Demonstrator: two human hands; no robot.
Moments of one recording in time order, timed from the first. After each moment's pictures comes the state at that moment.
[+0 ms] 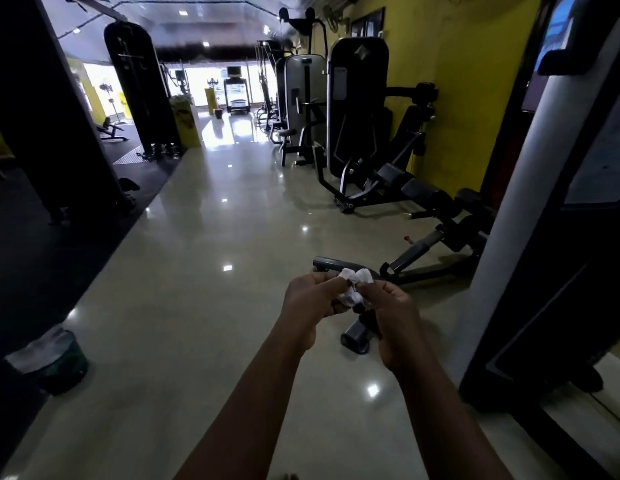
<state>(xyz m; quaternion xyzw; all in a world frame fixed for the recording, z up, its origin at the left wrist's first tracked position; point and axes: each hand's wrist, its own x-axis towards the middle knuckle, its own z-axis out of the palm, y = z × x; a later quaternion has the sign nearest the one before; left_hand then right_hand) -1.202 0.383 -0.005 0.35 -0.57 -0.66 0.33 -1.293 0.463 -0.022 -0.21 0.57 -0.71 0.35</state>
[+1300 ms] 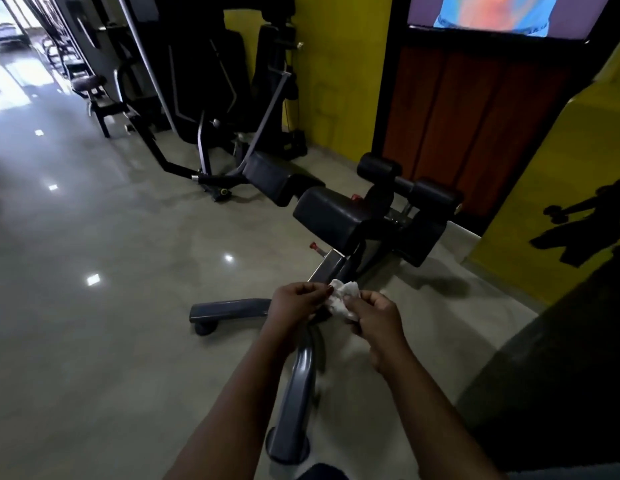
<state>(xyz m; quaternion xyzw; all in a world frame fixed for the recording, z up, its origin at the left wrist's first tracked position) -1.849 -0.087 -0.120 0.34 -0.59 -0.73 0.06 -1.911 0.034 -0.154 0.03 0.70 -0.68 0.24</state>
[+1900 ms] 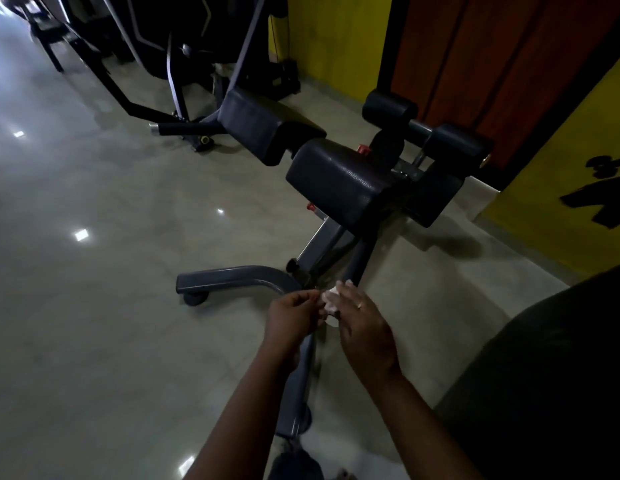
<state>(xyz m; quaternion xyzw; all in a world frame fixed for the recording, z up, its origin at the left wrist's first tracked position) -1.905 -0.129 -0.220 0.43 -0.53 -0.73 0.03 -1.954 -0.014 -0.279 -0.33 0.86 -0.37 -0.12</state>
